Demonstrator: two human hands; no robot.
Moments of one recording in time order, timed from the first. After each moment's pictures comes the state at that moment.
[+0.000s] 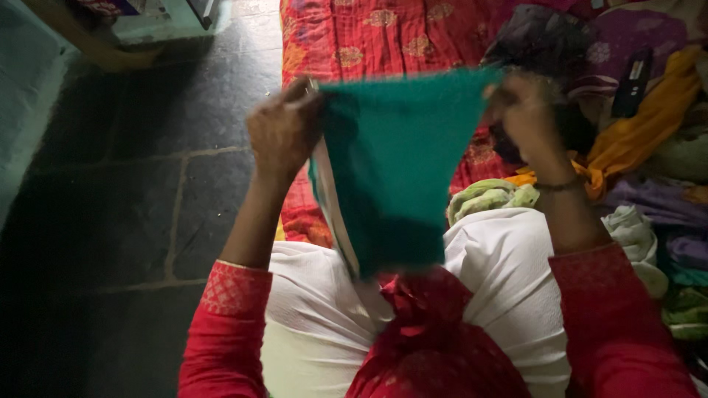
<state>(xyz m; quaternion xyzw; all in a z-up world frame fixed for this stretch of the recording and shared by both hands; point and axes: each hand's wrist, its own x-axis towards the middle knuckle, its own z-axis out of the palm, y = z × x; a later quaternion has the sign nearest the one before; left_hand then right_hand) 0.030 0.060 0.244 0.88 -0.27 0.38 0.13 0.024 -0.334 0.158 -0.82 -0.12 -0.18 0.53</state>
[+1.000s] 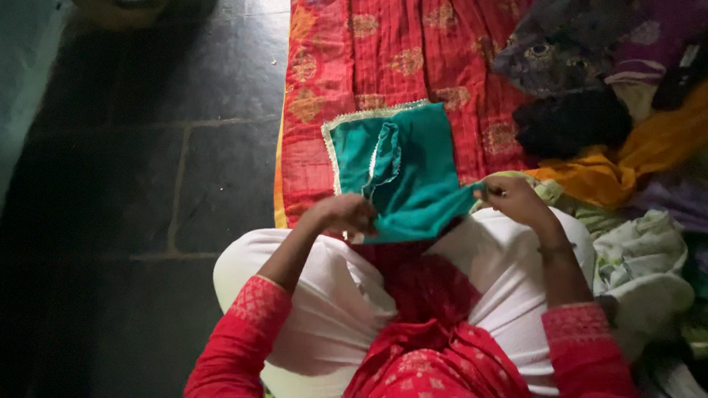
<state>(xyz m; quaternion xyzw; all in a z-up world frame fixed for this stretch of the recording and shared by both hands) 0.017 0.055 0.013 0.80 -0.37 -0.39 0.26 -0.039 -0.368 -0.033 -0.87 -0.10 0.07 0.47</state>
